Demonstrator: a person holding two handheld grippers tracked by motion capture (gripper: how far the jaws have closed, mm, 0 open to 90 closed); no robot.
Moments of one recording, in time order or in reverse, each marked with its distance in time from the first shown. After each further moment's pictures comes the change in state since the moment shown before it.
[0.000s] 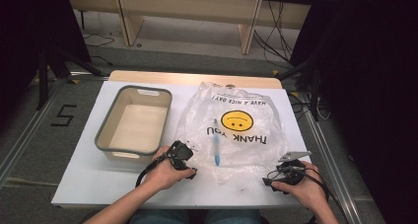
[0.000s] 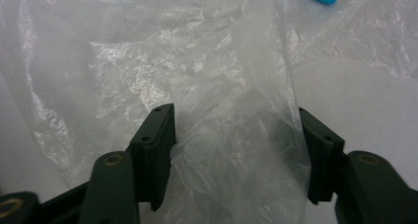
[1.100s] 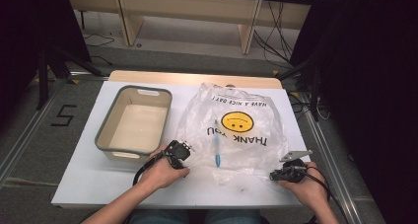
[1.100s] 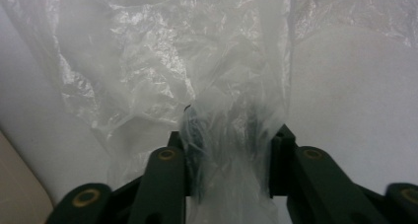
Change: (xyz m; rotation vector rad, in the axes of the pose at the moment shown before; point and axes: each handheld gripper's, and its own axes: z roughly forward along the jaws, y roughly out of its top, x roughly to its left) left arm 0.004 -0.001 -0.008 0.099 -0.003 -0.018; right arm -0.003 0.001 -0.006 0.037 -0.038 -0.032
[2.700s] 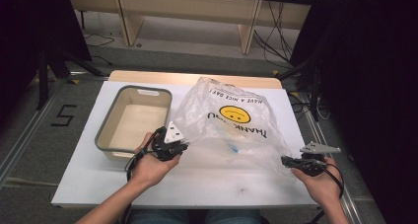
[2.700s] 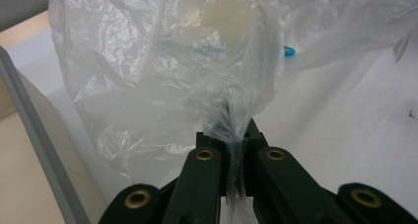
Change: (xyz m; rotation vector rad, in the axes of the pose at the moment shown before) left arm 0.010 -0.003 -0.065 -0.508 0.046 0.087; right arm -0.018 0.002 -0.042 -0.282 -0.041 0.124
